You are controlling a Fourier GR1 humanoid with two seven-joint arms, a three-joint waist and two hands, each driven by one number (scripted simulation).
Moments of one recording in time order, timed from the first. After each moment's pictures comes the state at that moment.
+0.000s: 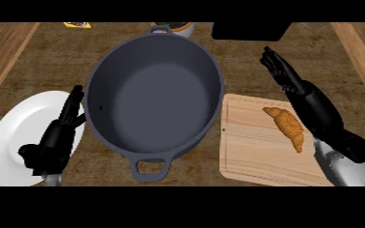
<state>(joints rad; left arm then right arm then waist) 0.04 0.37 -0.20 -1.59 0.15 0.26 -0.05 -0.27 -0.47 0.28 -1.63 -0.21 0.05 -0.24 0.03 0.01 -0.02</state>
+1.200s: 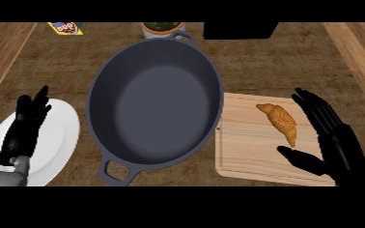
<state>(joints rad) -0.05 0.51 -0.08 -1.42 0.07 0.28 0.33 0.07 -0.55 0.28 -1.70 0.61 -0.49 -0.11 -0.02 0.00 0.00</state>
